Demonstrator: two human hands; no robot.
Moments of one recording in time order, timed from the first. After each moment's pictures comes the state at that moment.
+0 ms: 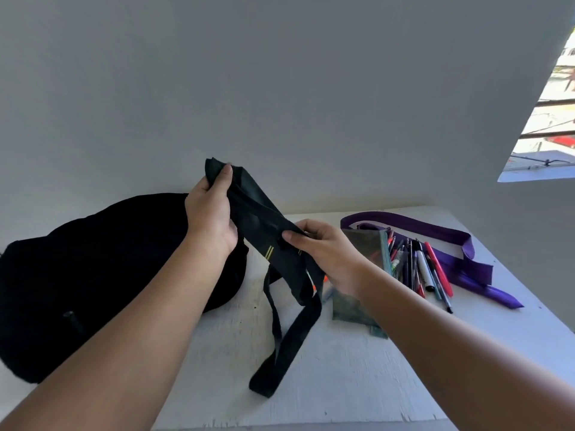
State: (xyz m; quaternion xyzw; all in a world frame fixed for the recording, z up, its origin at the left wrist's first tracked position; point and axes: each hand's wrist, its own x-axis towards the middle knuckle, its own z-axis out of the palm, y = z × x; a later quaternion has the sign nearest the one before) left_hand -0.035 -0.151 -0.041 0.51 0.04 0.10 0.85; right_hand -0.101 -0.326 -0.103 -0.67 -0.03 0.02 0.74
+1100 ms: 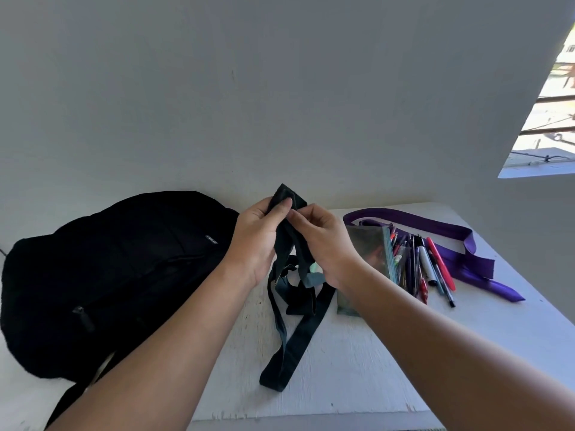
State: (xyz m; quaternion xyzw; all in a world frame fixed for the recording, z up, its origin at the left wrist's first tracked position) left_hand -0.085 -0.178 -0.068 0.57 -0.07 -0.06 0.81; right_hand -0.102 -0.301 -0.095 -0.64 0.02 -0.10 0.76
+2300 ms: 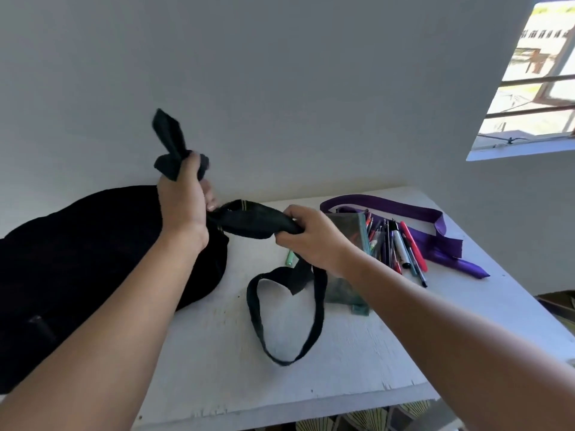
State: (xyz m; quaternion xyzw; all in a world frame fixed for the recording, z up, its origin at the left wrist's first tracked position) left_hand -0.047 -0.150 -0.040 0.57 0.01 0.12 0.81; right_hand -0.111 -0.338 -0.102 -0.84 -0.04 -0.05 0.54
